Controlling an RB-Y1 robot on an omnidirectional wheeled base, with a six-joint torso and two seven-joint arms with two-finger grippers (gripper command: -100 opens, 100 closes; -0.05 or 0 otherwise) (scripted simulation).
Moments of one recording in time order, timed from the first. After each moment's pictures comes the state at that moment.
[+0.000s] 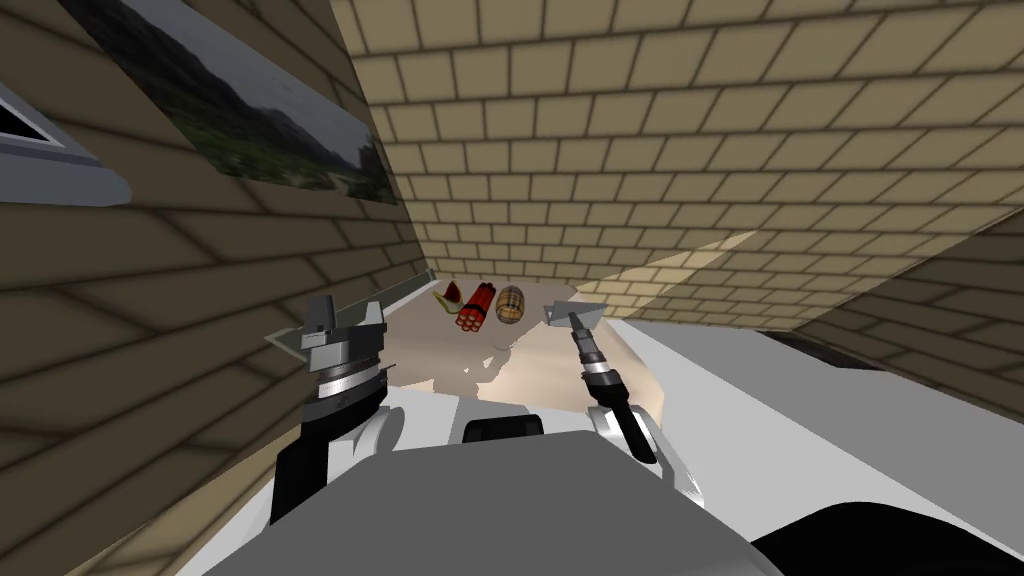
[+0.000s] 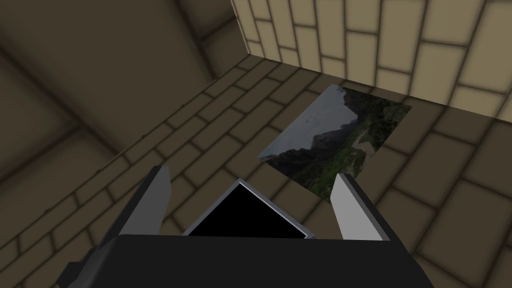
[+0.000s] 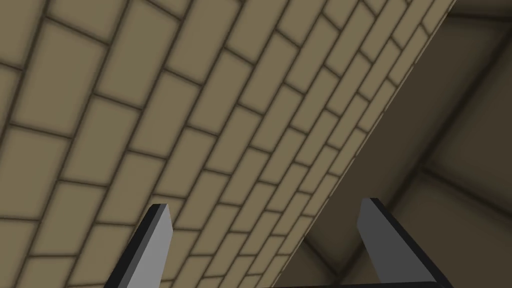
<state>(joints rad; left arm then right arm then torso) 0.53 -0.04 0.07 -2.37 0.12 -0.56 -0.13 0.56 -0.18 -0.02 -2.18 0.20 -0.40 0.17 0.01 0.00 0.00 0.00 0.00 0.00</state>
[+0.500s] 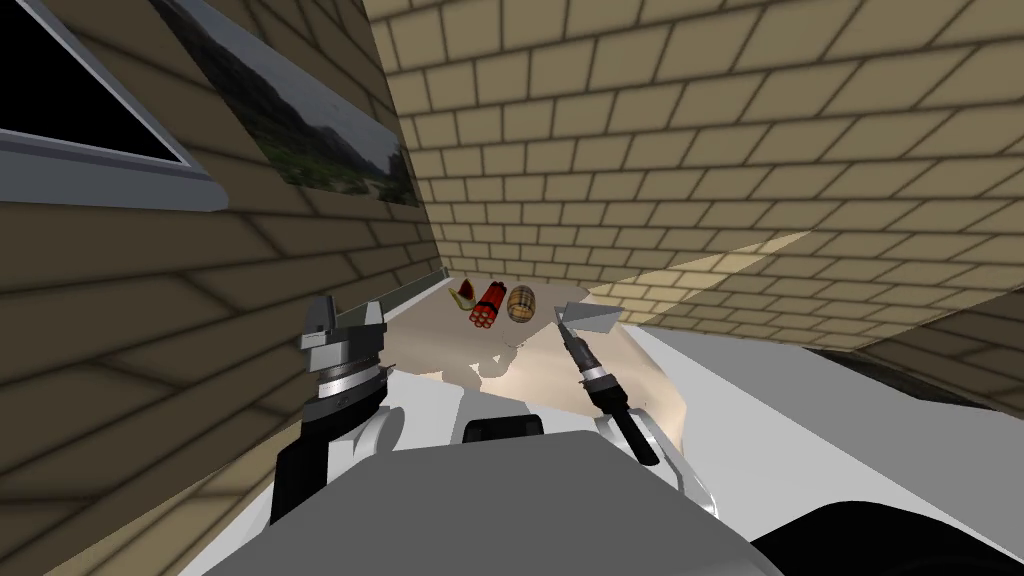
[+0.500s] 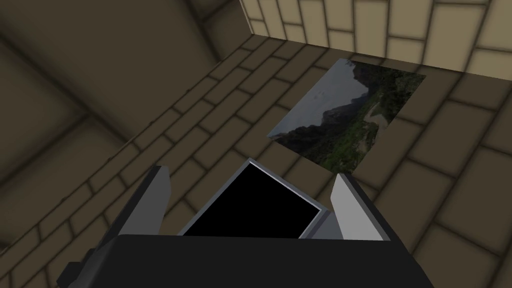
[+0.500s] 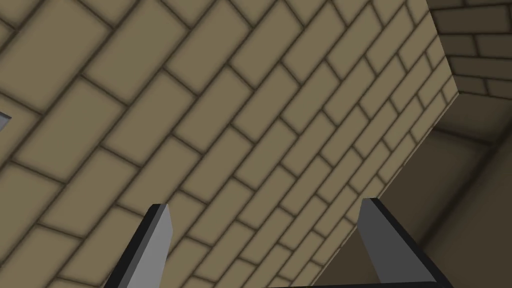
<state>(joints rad) 0.53 -0.04 0.07 -2.37 0.12 -0.56 -0.13 0.59 -0.31 0.02 -2.13 0.25 -0.31 0.27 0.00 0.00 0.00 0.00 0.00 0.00</state>
